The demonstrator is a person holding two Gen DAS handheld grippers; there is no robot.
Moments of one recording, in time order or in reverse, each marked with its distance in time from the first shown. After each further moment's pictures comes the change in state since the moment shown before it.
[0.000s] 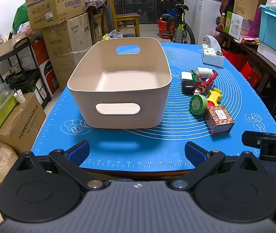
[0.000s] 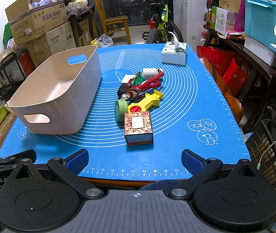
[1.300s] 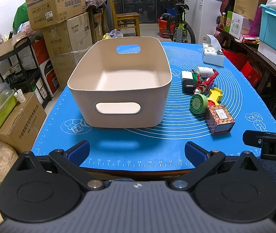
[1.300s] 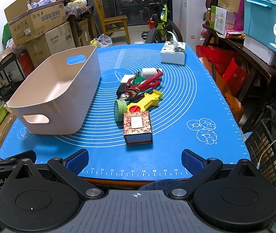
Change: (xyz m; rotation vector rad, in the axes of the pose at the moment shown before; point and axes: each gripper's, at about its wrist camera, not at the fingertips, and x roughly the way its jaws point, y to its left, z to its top) left arm 0.000 0.000 0.000 0.001 0.006 0.003; right arm 0.001 -0.002 0.000 -0.001 0.001 -0.001
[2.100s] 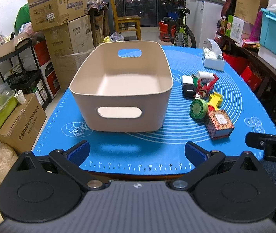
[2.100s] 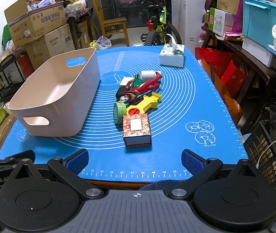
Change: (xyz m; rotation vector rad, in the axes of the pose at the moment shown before) left arm -0.004 0.004 0.005 -0.018 -0.020 -0.002; right arm -0.010 -0.001 0.004 0.003 -0.015 -0.009
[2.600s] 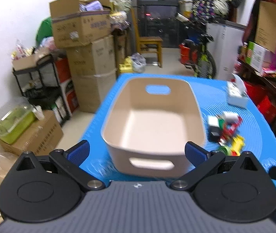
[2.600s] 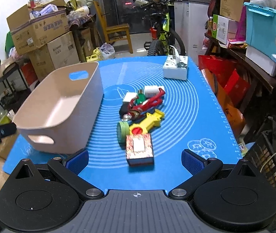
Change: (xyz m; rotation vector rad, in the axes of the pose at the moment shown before) left arm -0.002 0.037 0.064 -0.071 -0.125 0.118; right arm -0.002 -0.001 0.035 0.002 -0.035 0.032
